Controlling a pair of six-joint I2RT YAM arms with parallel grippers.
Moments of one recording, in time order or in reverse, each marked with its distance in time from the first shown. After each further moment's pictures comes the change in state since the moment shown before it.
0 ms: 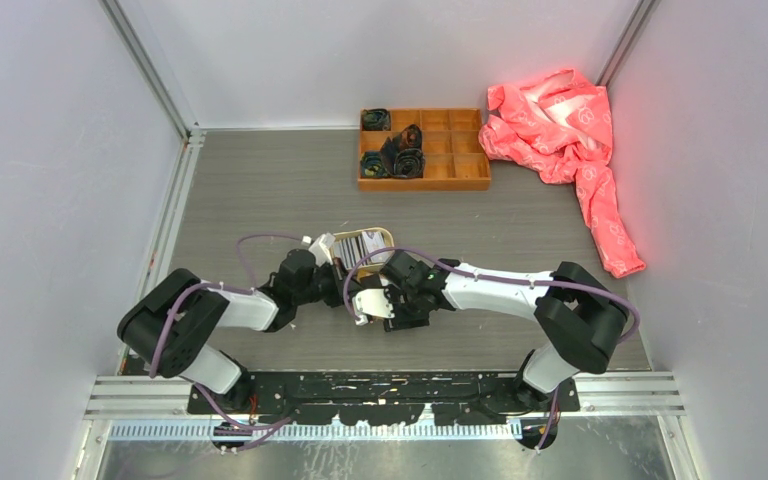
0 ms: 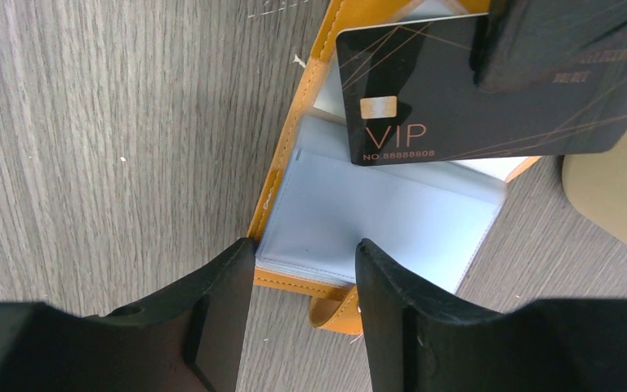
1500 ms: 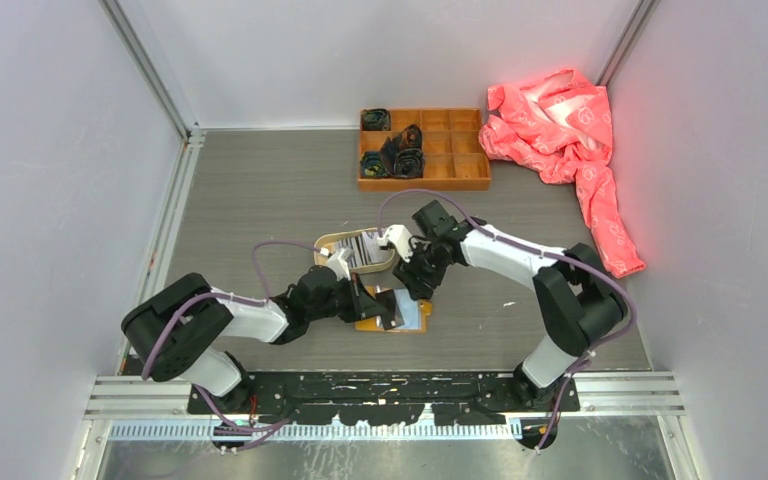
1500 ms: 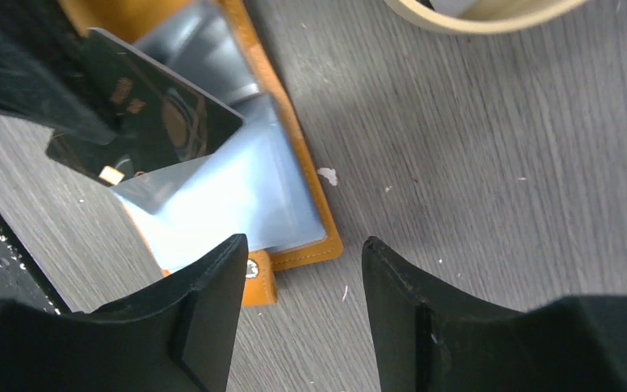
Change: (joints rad) left arm -0.216 0.010 0.000 -0.002 -0.169 -0.039; right arm -0.333 0.042 0.127 -0.074 -0.256 0.357
